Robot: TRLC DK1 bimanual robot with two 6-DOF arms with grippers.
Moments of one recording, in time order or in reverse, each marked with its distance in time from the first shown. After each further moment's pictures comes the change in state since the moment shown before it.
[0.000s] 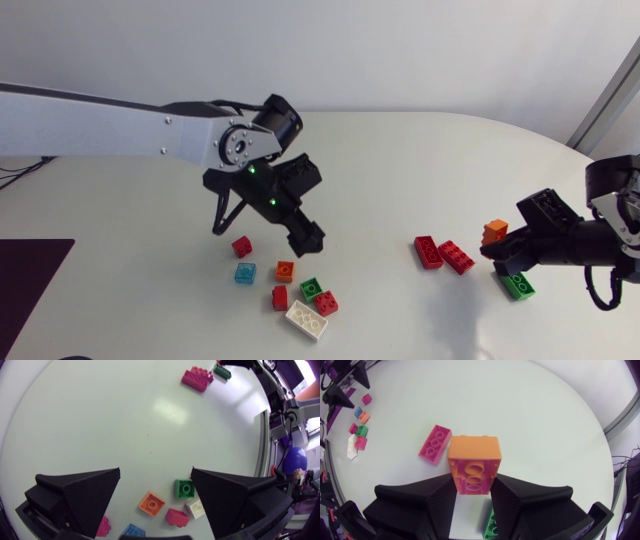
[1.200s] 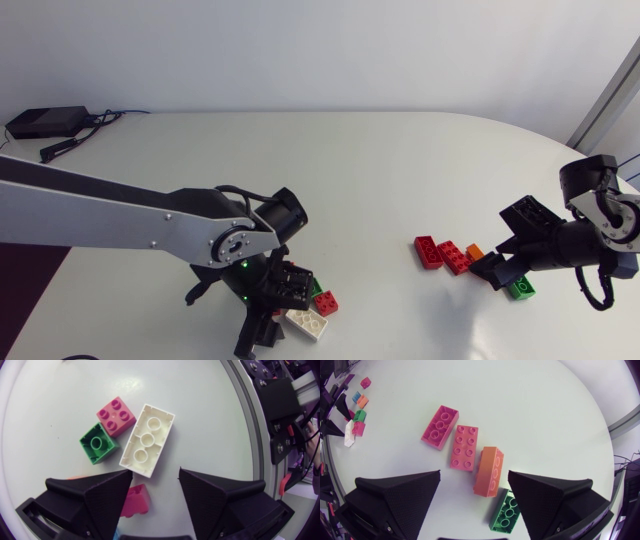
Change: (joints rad) left arm -0.164 -0.076 -0.358 0.058 -0.043 0.622; right arm 0.088 0.025 0.023 -0.092 0.109 0.005
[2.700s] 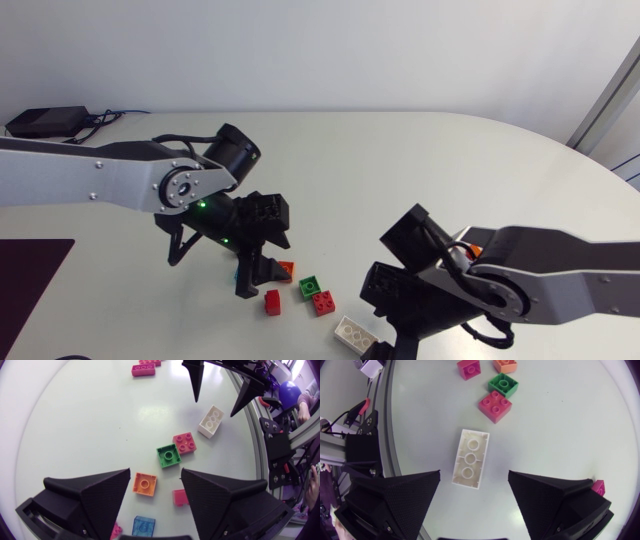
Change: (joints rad) left arm 0.239 -0.120 0.052 0.078 0.185 -0.106; right arm 0.953 0.074 -0.008 -0.028 0.007 0.317
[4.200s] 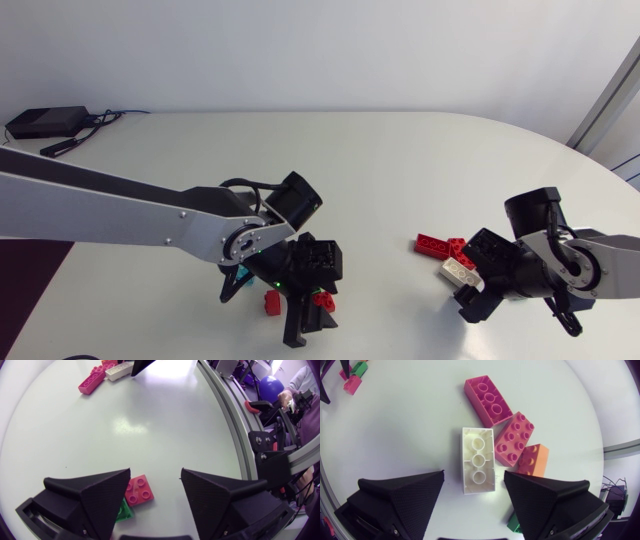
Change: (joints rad) left arm -0.246 0.159 -0.011 0.174 0.072 -0.135; right arm -0.694 -0.094 -0.166 0.188 0.241 -0.303
